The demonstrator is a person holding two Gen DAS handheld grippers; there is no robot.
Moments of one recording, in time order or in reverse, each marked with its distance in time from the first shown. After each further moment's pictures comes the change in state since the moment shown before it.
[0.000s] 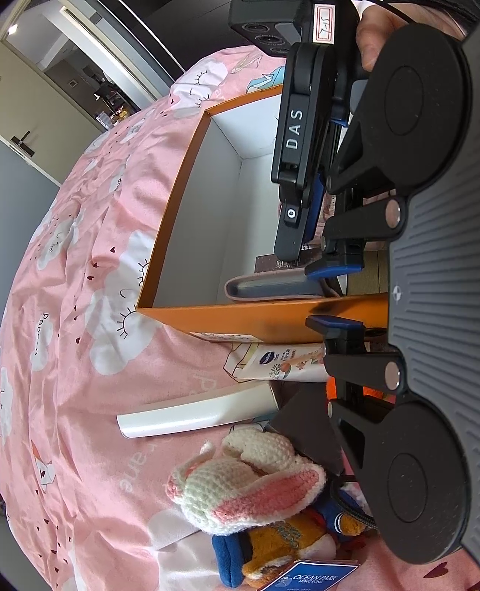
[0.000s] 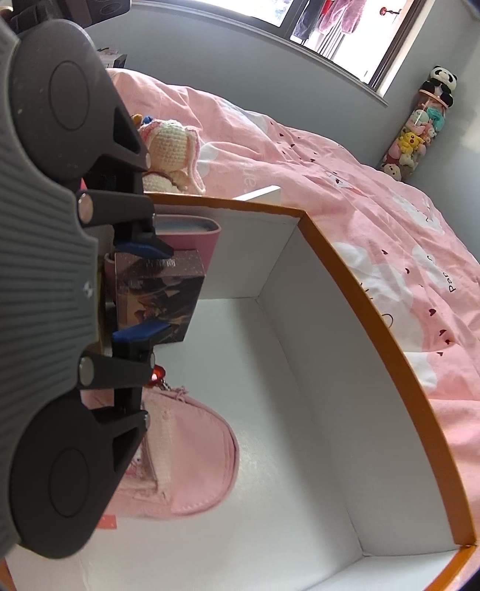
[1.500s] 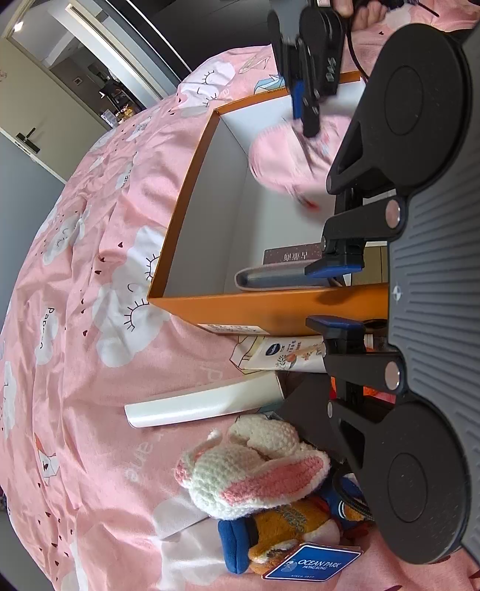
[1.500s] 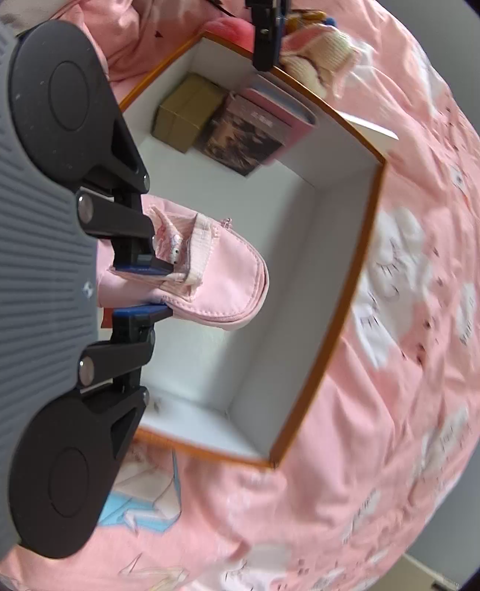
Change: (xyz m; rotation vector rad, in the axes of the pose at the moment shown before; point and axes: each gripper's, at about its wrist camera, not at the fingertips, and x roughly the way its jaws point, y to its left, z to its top) left arm -0.010 0.005 0.004 -0.013 -0.009 0.007; right arm -0.060 -0.004 0.039 -0.689 0.232 -0.457
